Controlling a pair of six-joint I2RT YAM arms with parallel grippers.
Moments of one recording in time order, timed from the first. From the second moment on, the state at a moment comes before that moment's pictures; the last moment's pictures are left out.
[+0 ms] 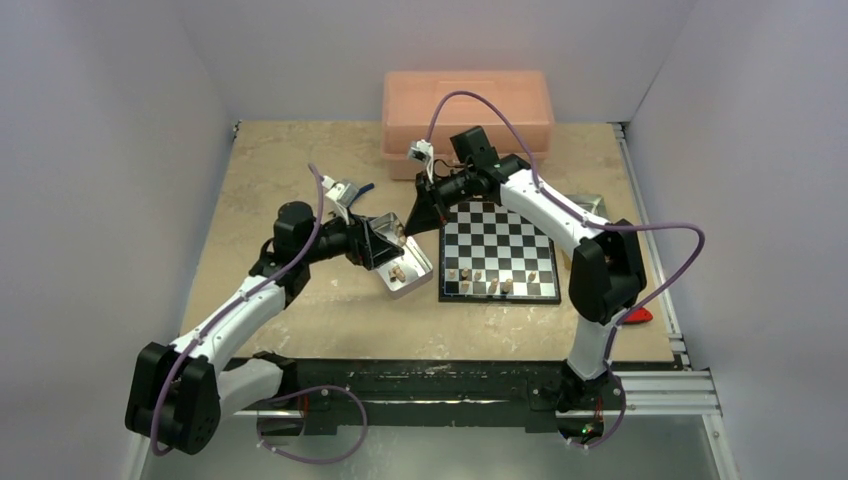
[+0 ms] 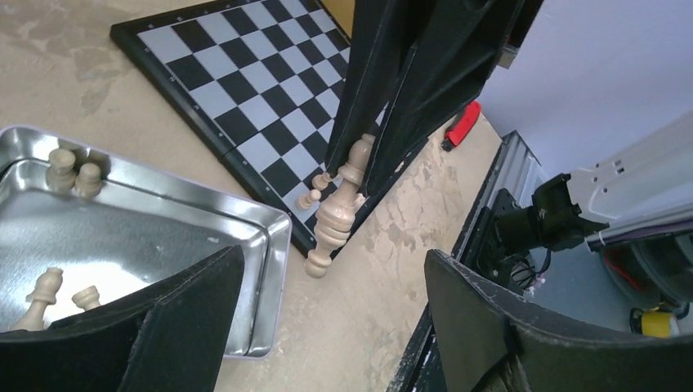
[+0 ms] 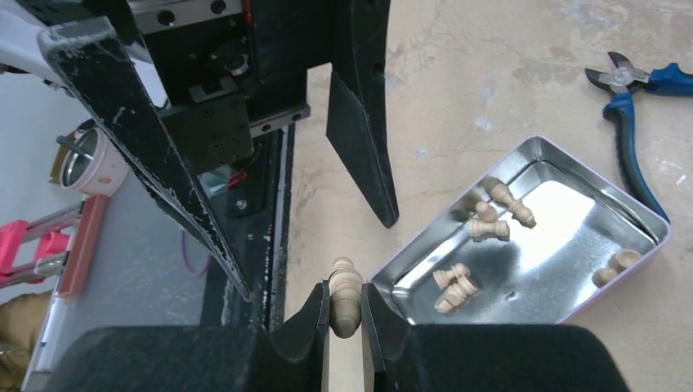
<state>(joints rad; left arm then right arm) -0.31 1.10 0.60 0.20 0.72 -0.44 0.55 1.85 1.59 -0.58 -1.05 -0.22</state>
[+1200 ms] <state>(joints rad) -0.35 1.18 0.63 0.13 0.73 -0.39 0.49 1.77 1.54 -0.56 -1.12 -0.21</state>
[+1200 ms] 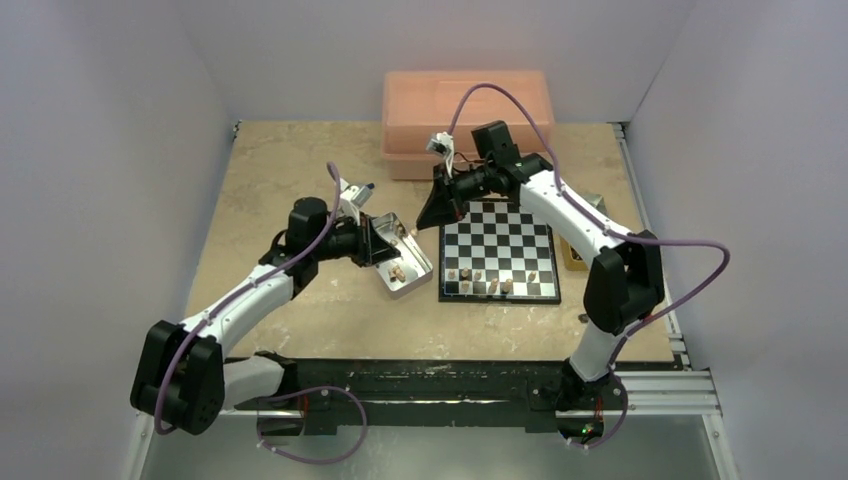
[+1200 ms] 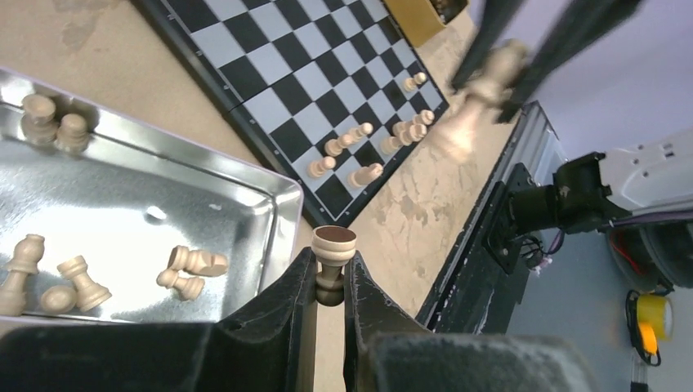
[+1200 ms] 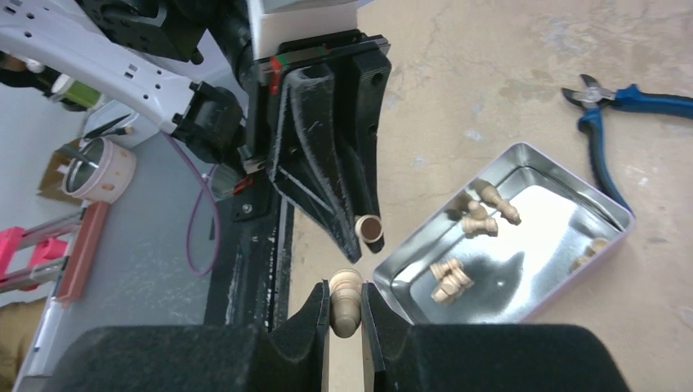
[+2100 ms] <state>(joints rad) -0.35 1.58 0.97 -0.33 0.48 -0.39 0.39 1.17 1.10 -0.98 -0.84 -1.36</state>
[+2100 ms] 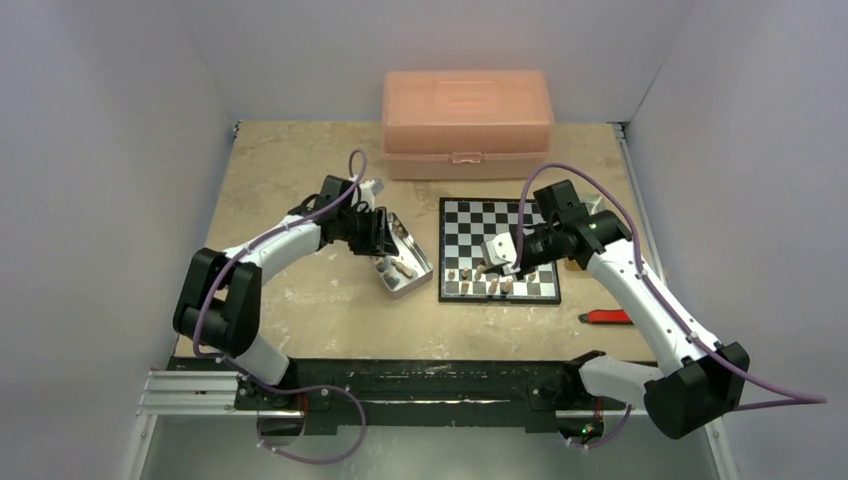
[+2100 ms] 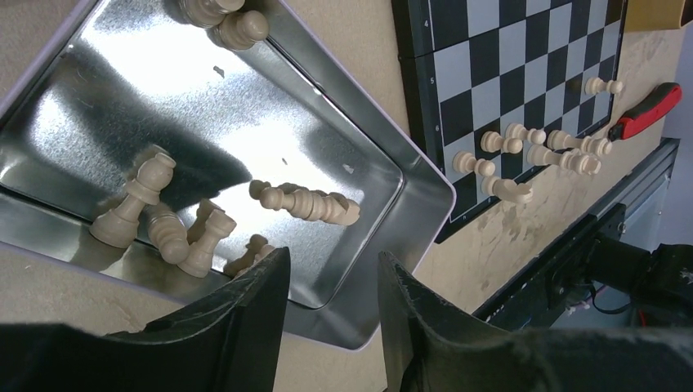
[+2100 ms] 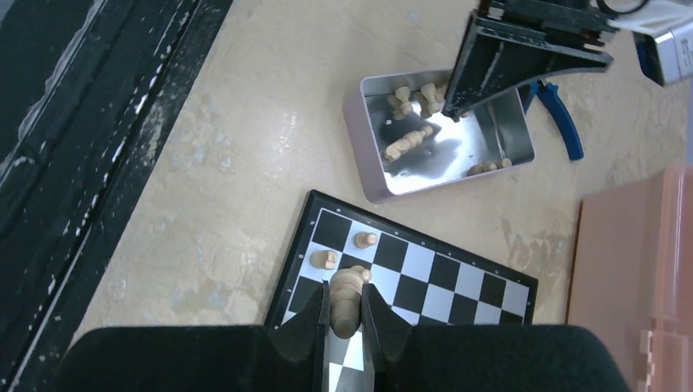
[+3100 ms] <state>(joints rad) -0.33 1.09 0.99 -0.57 0.42 -0.27 0.26 0.94 0.94 -1.33 -0.85 -1.73</state>
